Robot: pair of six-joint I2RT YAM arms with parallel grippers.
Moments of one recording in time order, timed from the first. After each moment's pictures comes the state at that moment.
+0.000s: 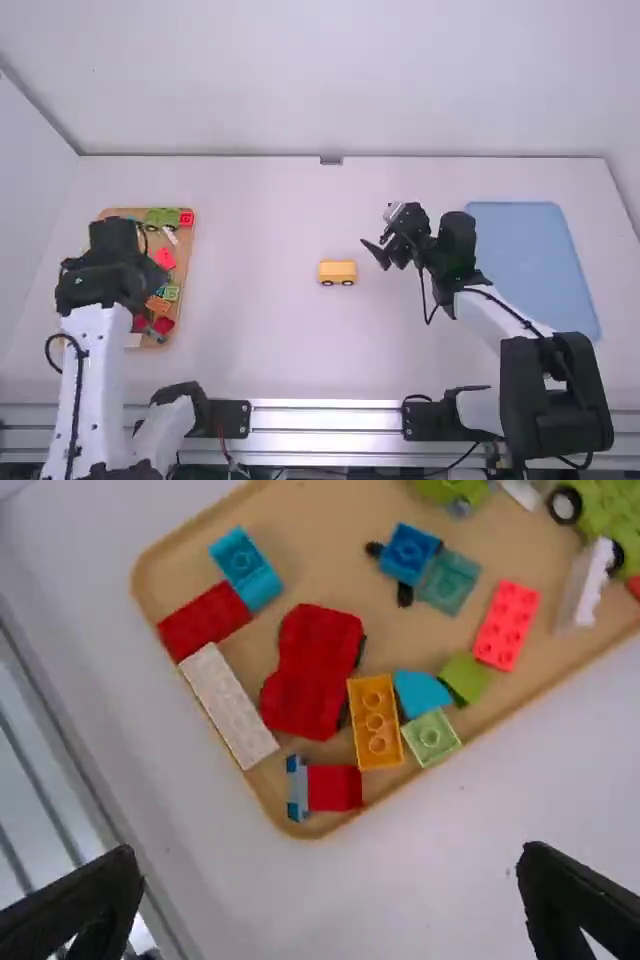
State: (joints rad) left arm 0.32 1.01 0.99 -1.14 -0.37 -0.67; right arm 0.14 1.42 0.57 0.47 -0.66 -0.50
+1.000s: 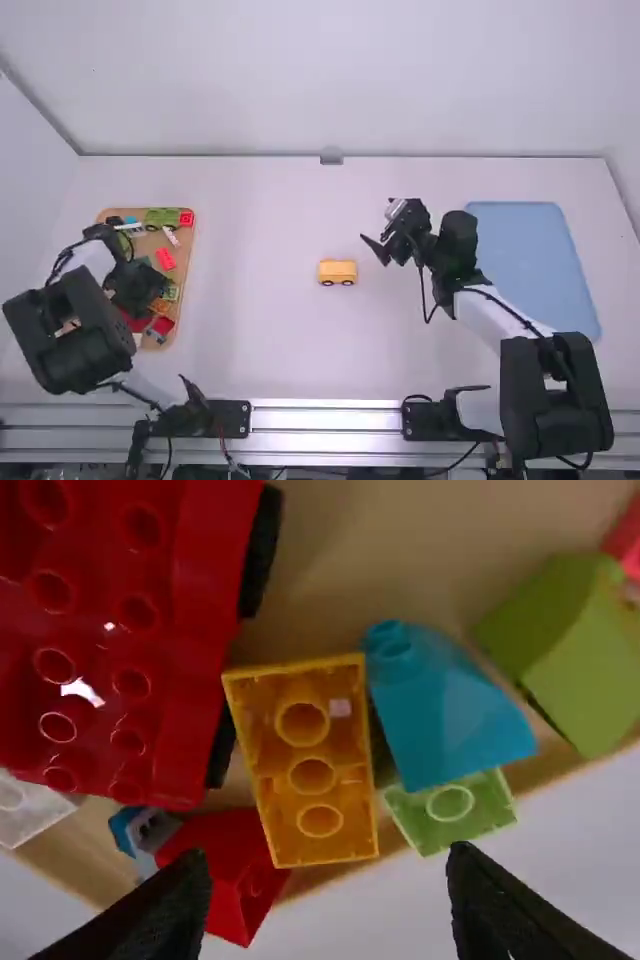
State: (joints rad) left arm 0.60 1.70 1.00 -0.87 0.06 -0.46; right arm 0.14 1.42 0.57 0.53 -0.66 -0.48
